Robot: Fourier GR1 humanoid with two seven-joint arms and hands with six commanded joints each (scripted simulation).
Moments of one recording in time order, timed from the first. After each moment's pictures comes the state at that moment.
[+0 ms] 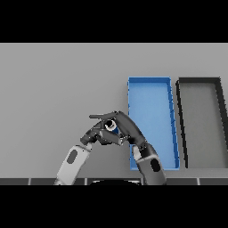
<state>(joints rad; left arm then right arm) -0.19 -0.04 -0.40 -1.61 -0.15 -0.35 -0.02 -0.31 0.21 0.41 -2.00 0.29 0.25 0.52</state>
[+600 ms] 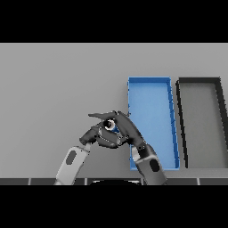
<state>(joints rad) -0.17 -0.04 -0.38 -1.63 -0.16 -0.43 0.08 -0.33 0.19 0.44 -1.99 0.28 0.17 0.53</state>
